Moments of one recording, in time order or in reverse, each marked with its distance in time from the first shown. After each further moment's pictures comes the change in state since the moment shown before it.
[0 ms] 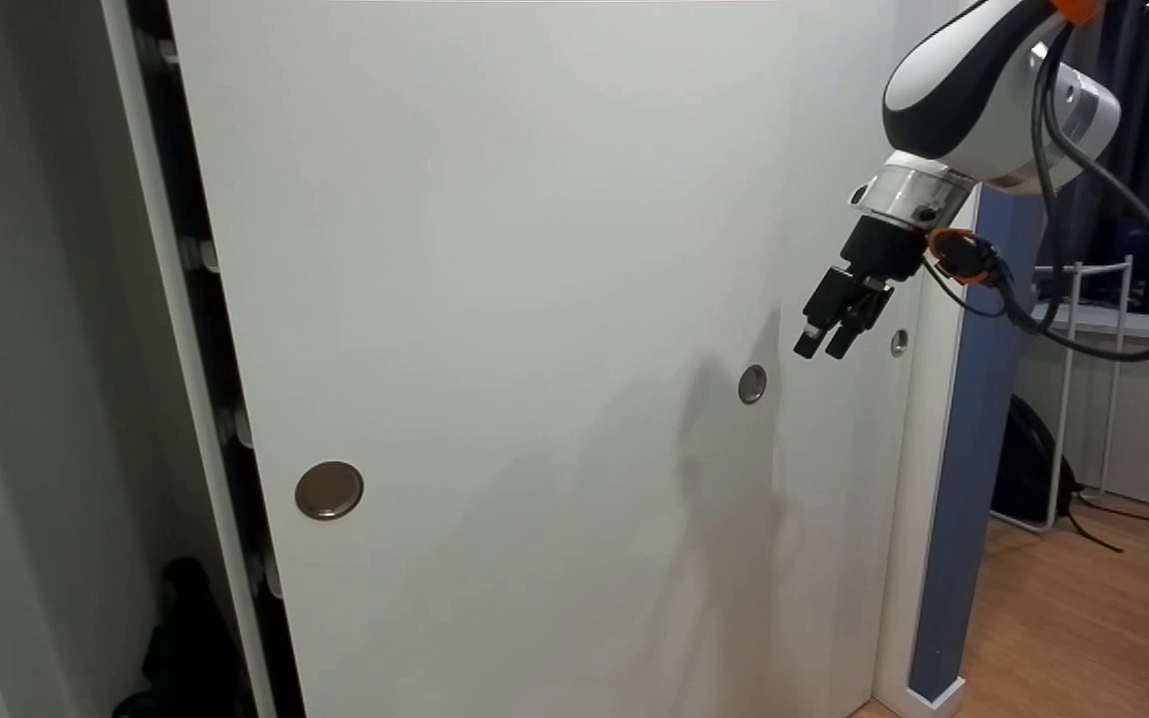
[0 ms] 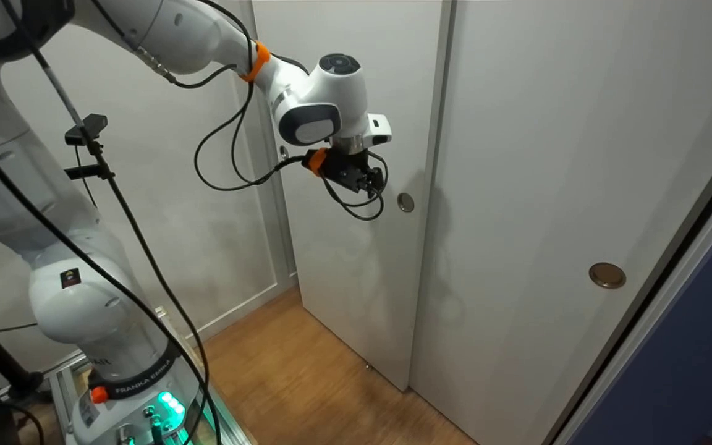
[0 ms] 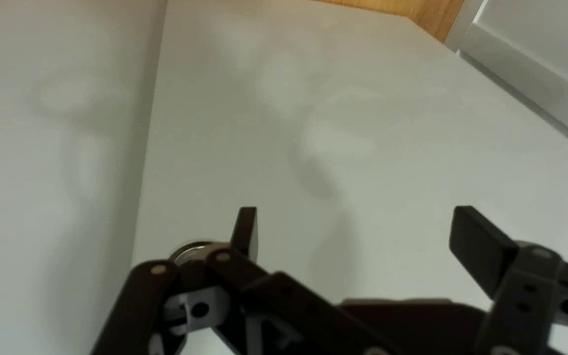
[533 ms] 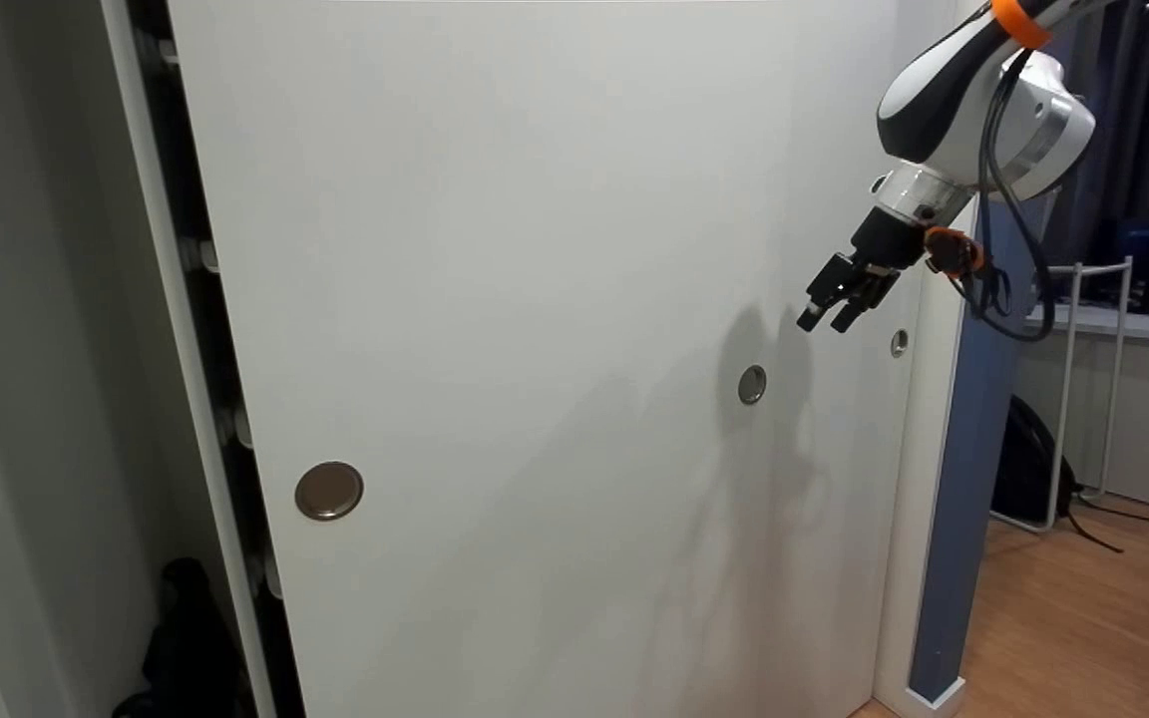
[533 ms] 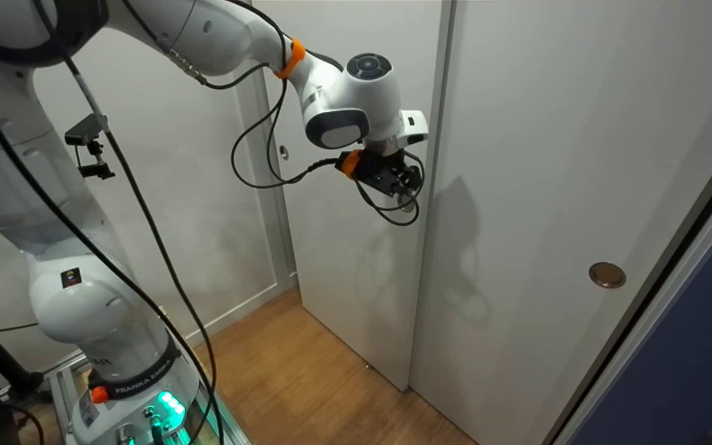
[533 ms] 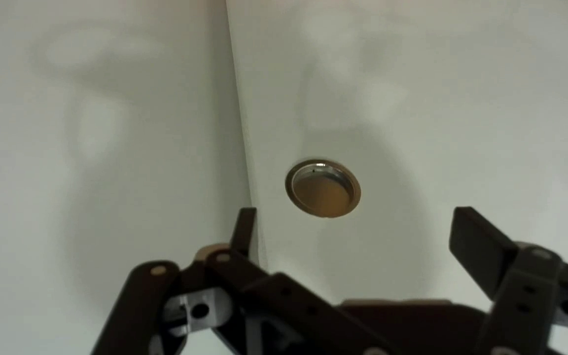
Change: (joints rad) arm 0.006 0.104 -0.112 0.116 0.109 0.100 -0.123
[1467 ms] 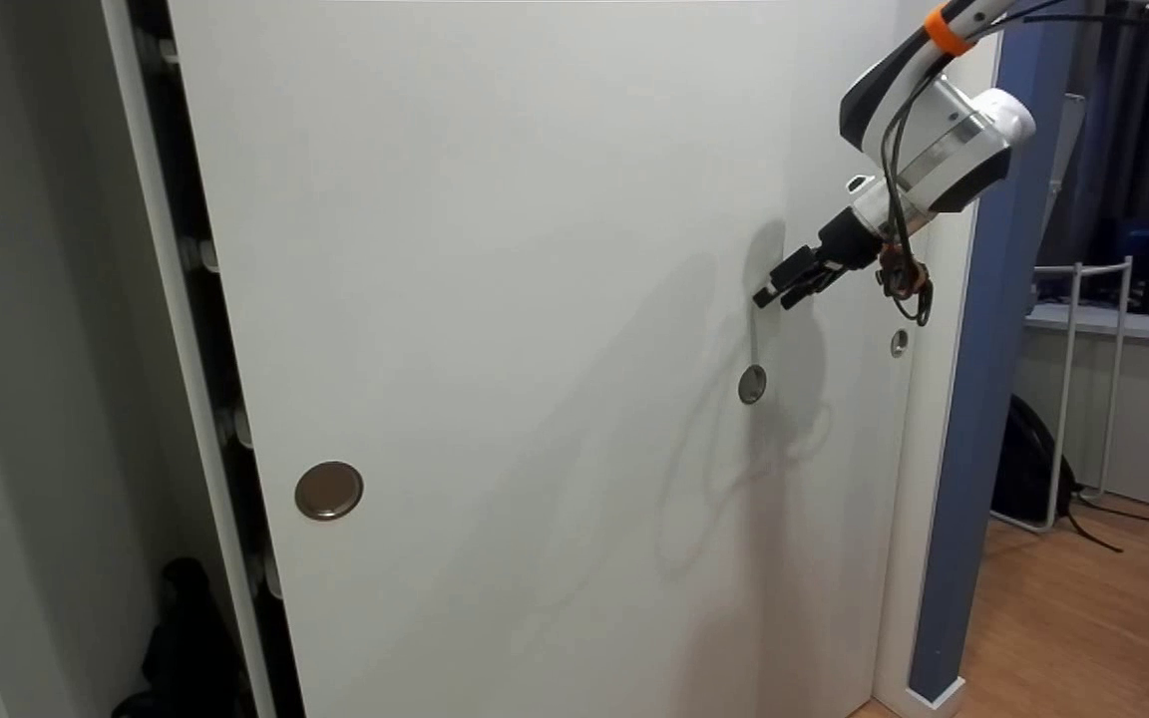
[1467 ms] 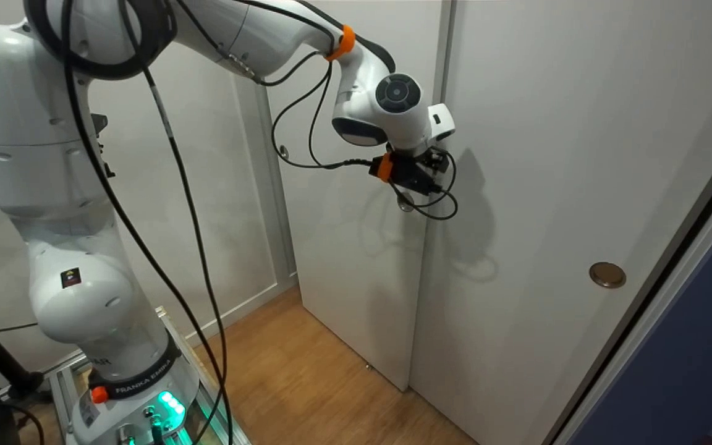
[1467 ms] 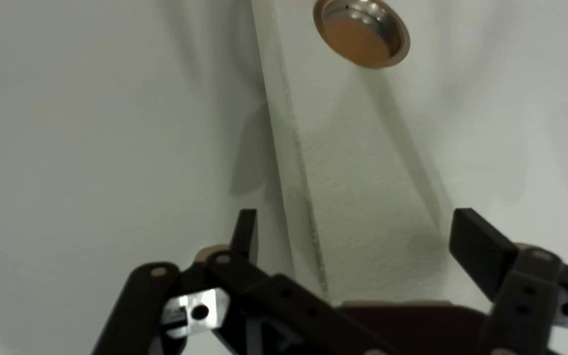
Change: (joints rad) arm -0.008 0.185 0.006 0.230 0.578 0.029 -0.612
